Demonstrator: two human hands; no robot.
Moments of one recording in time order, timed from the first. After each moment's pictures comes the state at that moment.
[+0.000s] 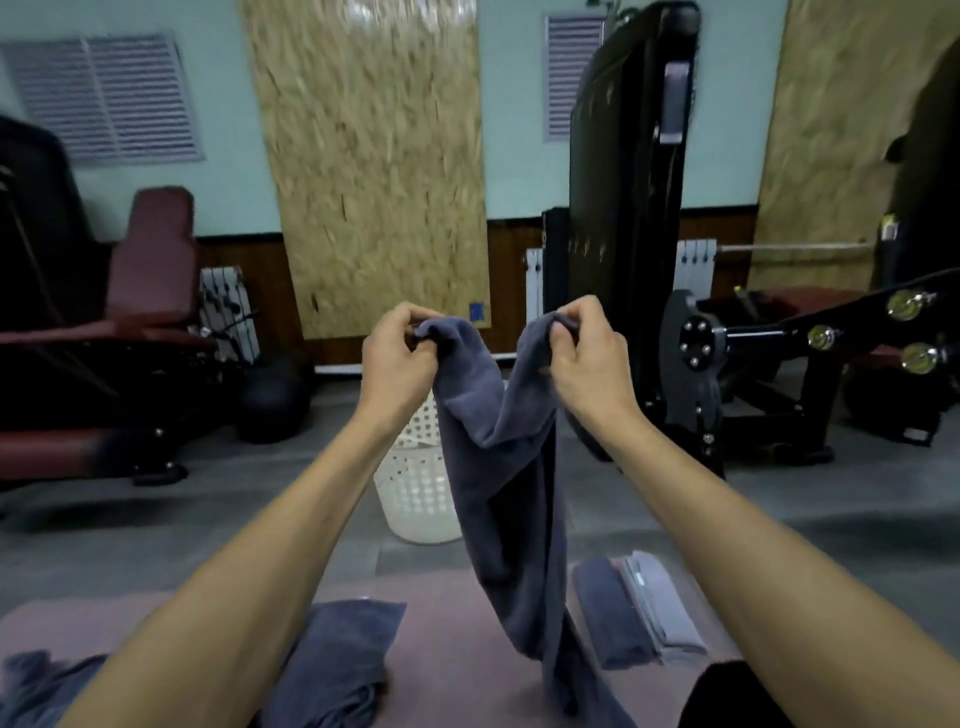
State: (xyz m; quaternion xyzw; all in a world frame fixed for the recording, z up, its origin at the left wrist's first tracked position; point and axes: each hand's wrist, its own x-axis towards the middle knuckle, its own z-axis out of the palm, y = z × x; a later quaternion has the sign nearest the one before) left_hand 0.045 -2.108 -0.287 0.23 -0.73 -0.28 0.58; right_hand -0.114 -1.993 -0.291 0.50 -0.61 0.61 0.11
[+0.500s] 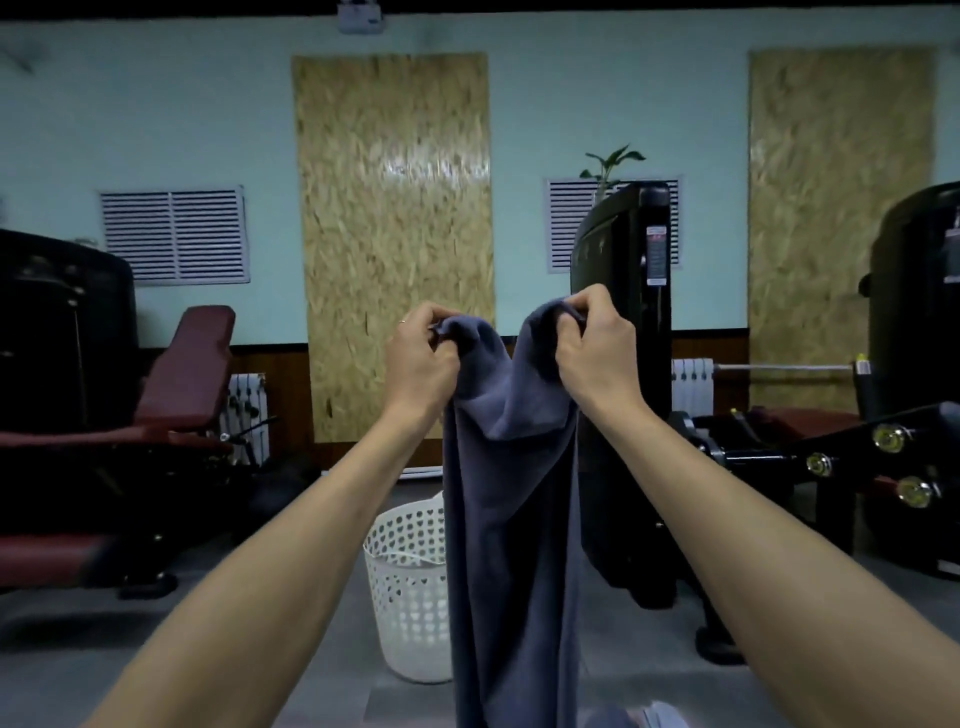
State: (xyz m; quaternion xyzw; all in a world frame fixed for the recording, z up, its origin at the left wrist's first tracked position) left_hand 0.042 -2.080 -0.156 0.15 -0.70 -0.17 0.67; right_hand -0.105 -1.977 -0.151 0.50 -0.52 0.65 0.25
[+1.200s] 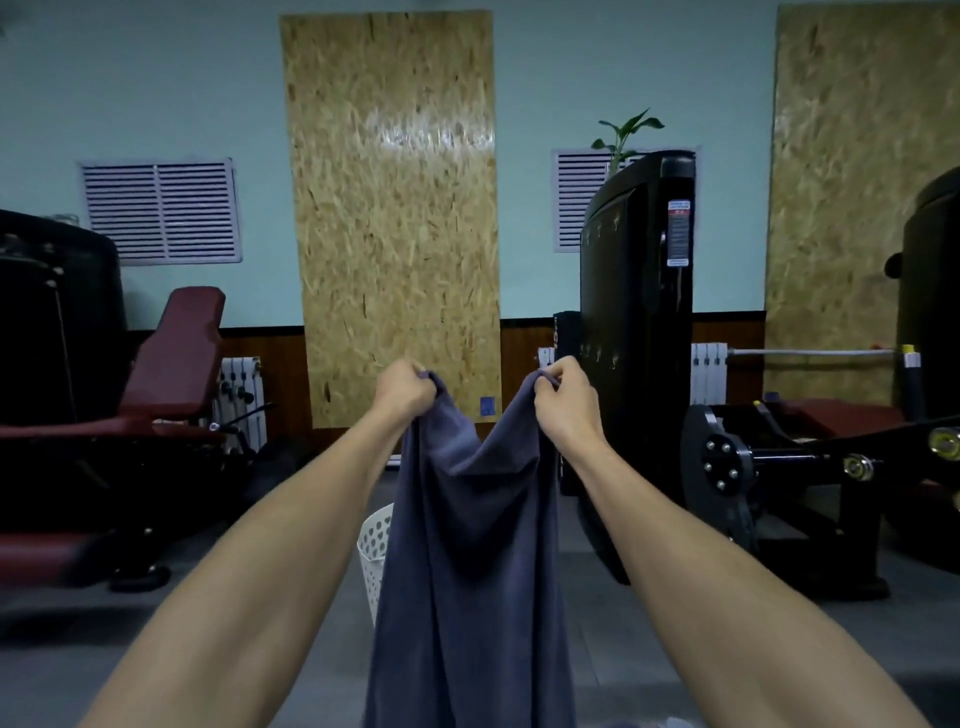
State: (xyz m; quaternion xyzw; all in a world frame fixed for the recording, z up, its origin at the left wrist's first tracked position) left_hand -0.007 -2.233 -0.170 0.47 -0.75 -0.20 0.43; right_hand -0.155 -2.110 -0.199 0.44 -0.65 0.62 0.03
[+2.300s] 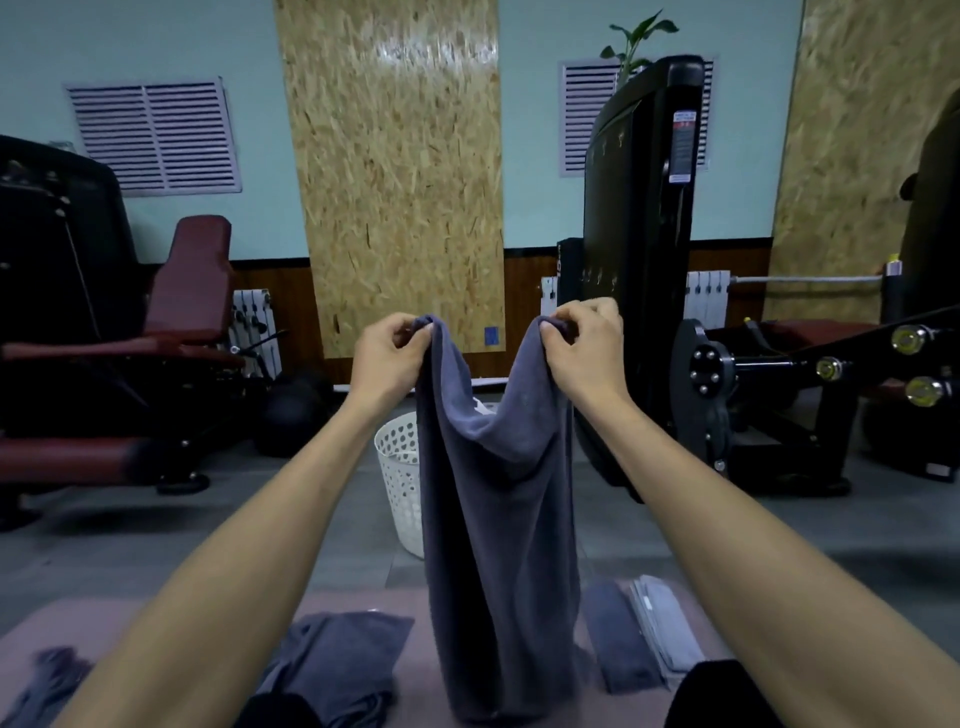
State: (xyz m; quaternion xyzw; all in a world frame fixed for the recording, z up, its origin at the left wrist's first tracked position) left_hand 0.071 -2.123 -0.270 0.28 -0.72 -0.28 0.57; right_hand -0.117 -2.008 -0.271 0.49 -0.61 0.60 0.16
